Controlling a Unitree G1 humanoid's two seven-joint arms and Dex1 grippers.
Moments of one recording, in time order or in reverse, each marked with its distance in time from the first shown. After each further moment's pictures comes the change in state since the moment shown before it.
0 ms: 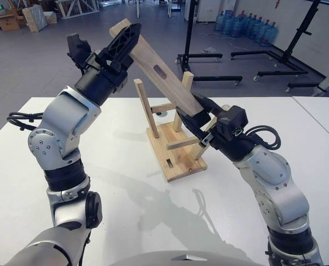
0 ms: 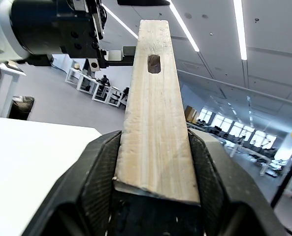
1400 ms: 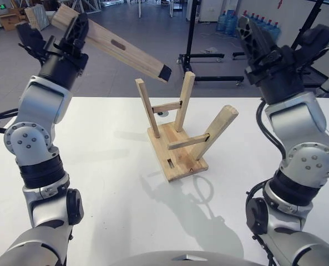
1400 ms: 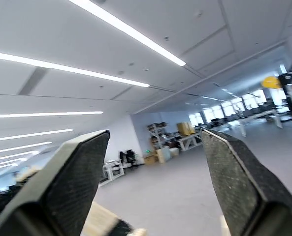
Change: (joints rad) left arm -0.011 0.162 0.037 0.086 0.355 -0.208 -0.117; right arm -0.440 0.051 -0.489 0.267 0.686 0.345 -0.470
